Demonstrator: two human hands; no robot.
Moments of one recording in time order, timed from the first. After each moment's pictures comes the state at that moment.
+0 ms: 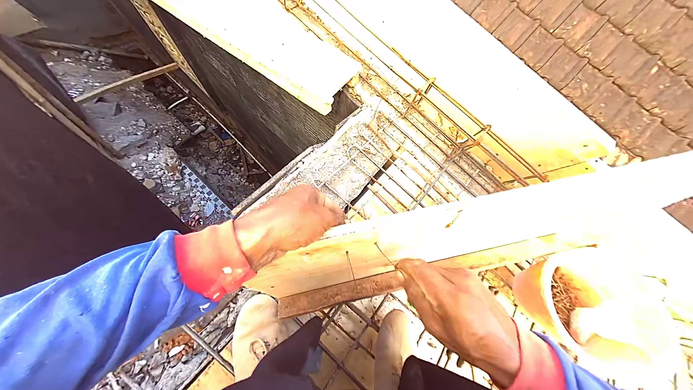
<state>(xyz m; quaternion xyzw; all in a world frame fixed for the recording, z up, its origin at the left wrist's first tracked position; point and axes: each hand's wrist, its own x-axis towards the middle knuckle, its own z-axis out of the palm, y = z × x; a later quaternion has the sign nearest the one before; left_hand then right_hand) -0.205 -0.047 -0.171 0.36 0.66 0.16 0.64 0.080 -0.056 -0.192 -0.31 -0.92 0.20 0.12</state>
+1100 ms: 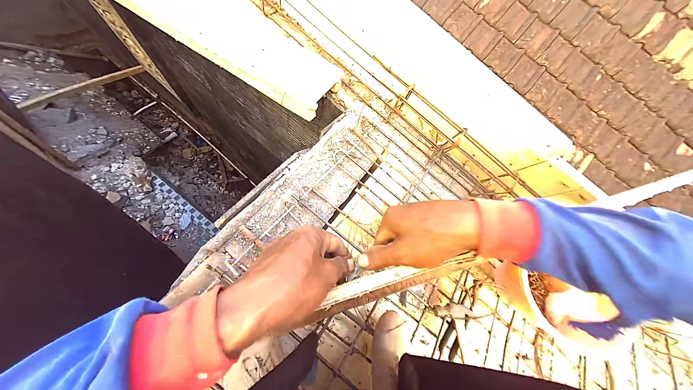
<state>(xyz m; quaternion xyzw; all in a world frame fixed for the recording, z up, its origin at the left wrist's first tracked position) -0.190 -0.083 -0.168 0.48 0.64 0.07 0.59 -0.018 0.037 -0.115 -0.33 -0.77 0.35 -0.41</state>
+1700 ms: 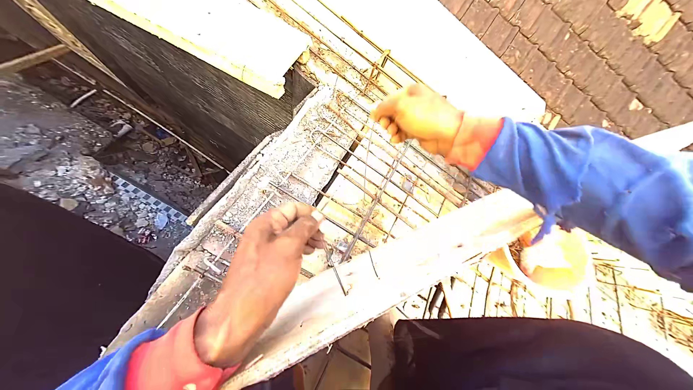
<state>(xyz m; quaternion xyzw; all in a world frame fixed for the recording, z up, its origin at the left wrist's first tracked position) -0.172 -0.103 -0.207 0.29 0.61 0.45 0.58 -0.002 0.127 -0.143 -0.62 -0.62 0.48 0.08</state>
